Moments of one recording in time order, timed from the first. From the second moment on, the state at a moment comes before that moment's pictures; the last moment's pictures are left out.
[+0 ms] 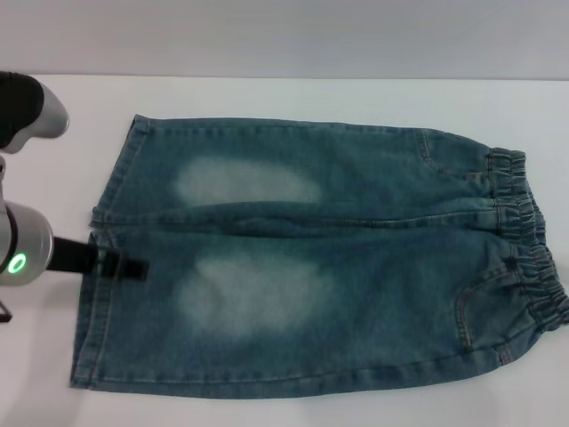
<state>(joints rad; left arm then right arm) -0.17 -2.06 1.69 1.82 -0.32 -1.40 -0.05 0.03 2.09 -0.88 -1.45 -2.03 -1.46 2.67</state>
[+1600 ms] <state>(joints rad) -0.25 -2.06 1.79 1.66 -0.30 -1.62 -0.25 0.06 2.08 -0.81 -1.31 -2.02 -1.48 2.57</state>
